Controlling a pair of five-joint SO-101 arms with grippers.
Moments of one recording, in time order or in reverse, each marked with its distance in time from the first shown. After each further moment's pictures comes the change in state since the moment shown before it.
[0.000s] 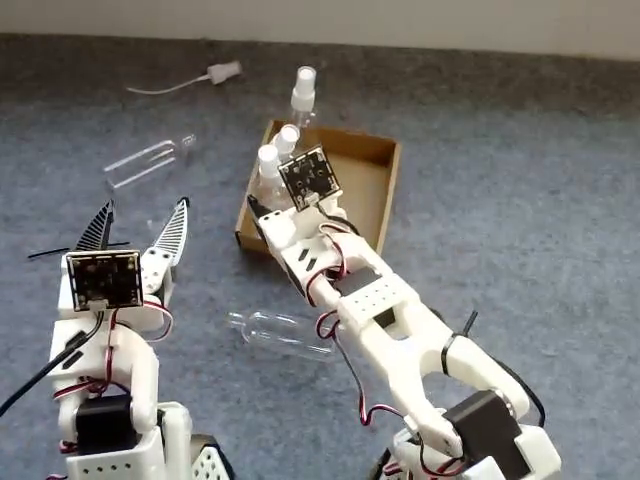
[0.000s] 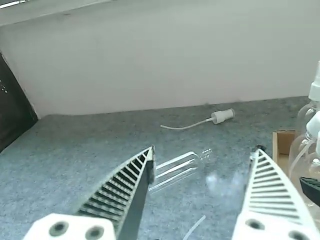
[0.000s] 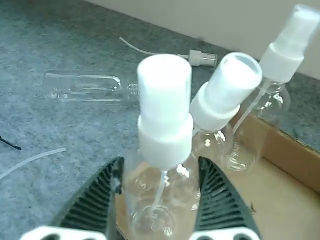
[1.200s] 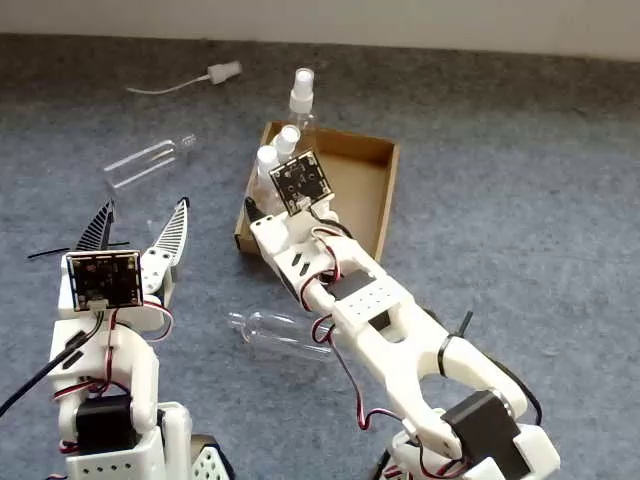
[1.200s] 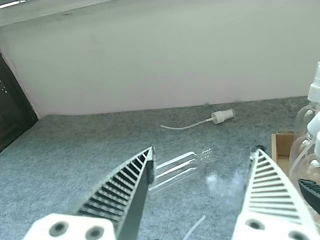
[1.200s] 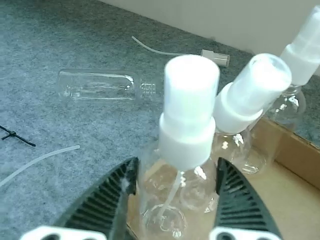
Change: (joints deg) left arm 0.0 0.0 0.0 0.0 0.0; right arm -1.9 0.0 0.0 0.0 -0.3
